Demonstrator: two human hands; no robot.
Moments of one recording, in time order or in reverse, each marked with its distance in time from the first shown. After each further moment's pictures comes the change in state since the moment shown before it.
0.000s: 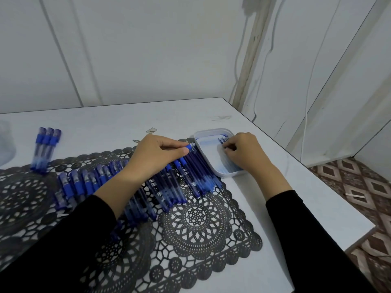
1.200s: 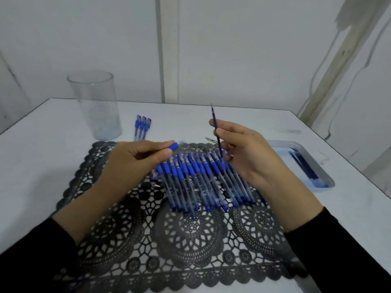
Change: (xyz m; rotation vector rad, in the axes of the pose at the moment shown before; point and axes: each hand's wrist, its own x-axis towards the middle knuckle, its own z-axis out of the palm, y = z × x) left_hand -0.121 -0.038 -0.127 0.012 0.435 0.172; right_hand -0.042 -0.187 -0.012 1.433 -0.454 0.097
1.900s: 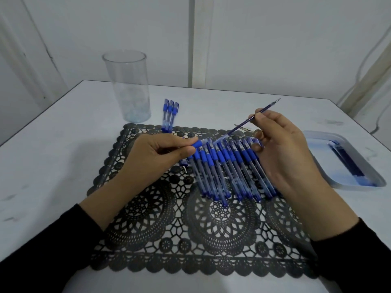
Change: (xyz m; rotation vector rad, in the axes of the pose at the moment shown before) left_hand -0.018 -0.015 -0.018 0.008 -0.044 0.031; right_hand -0.009 0.022 0.018 0.123 0.180 -0.131
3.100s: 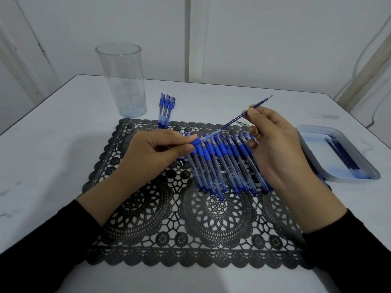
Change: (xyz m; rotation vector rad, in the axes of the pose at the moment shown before) left_hand -0.002 -0.003 0.005 -0.041 -0.033 0.070; right_hand -0.001 0.005 0.004 -0.024 0.045 0.009
